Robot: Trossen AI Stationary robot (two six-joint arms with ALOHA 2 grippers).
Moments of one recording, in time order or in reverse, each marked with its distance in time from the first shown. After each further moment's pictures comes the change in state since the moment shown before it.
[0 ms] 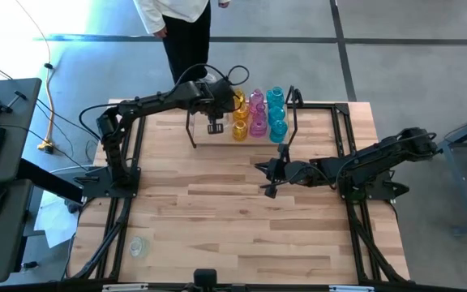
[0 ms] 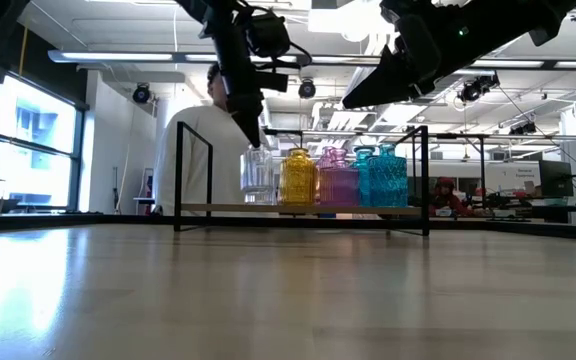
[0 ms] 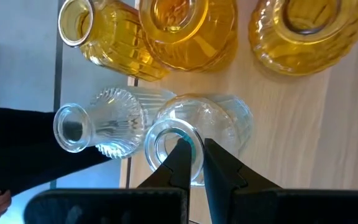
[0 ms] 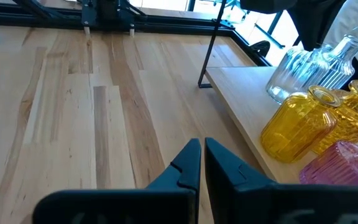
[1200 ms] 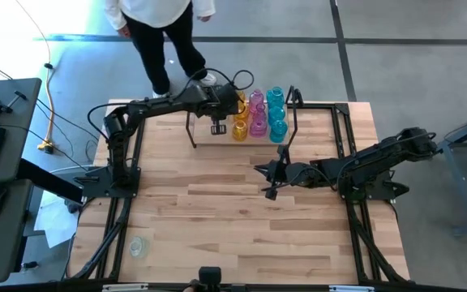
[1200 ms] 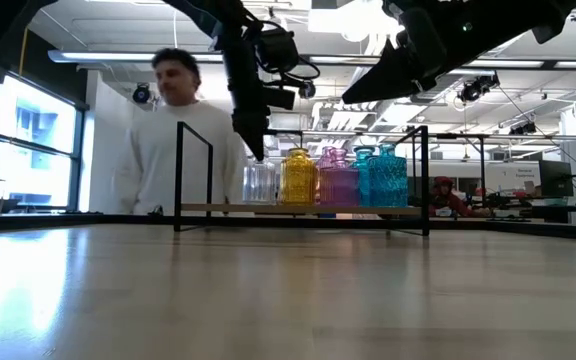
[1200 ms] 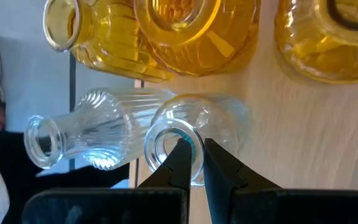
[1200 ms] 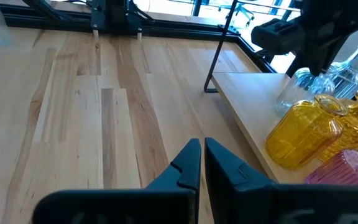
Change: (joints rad) left arm -0.008 0.072 -0.001 0.048 -0.076 0.011; right arm 0.020 0.000 0.000 0.015 0.000 -0.022
